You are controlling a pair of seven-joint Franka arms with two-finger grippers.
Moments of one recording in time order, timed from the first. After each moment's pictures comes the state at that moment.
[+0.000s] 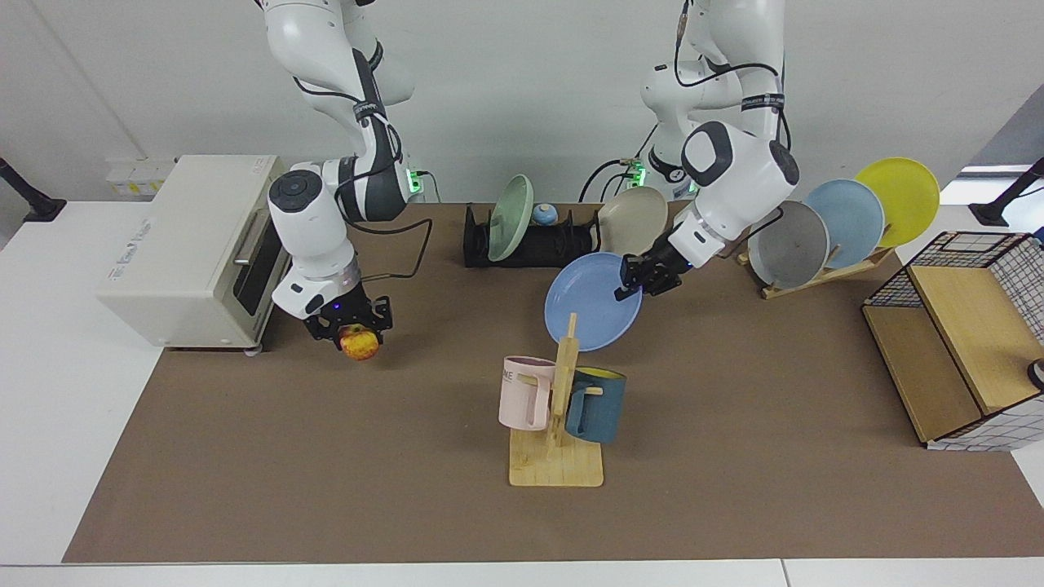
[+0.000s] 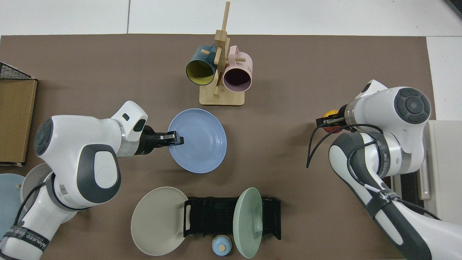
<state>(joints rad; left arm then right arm) 0.02 0.05 -0.31 -2.16 -0.72 2.30 0.10 0.21 0.18 -0.10 -2.04 0.03 2.33 -0.05</state>
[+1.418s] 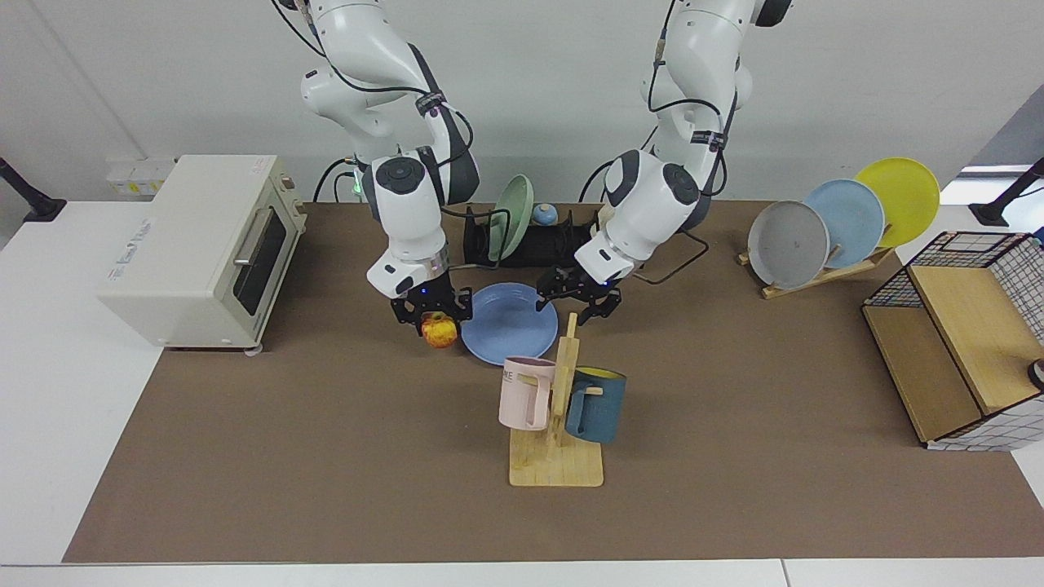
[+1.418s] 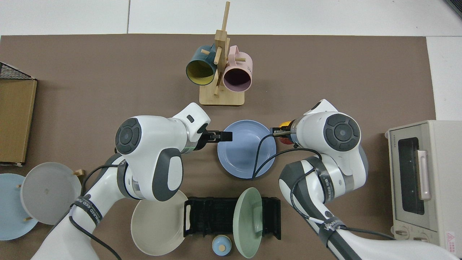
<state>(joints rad) -0.17 0.22 -0.36 -2.04 -0.53 2.53 -0.04 0.44 0.18 -0.10 -2.09 0.01 2.44 0.35</state>
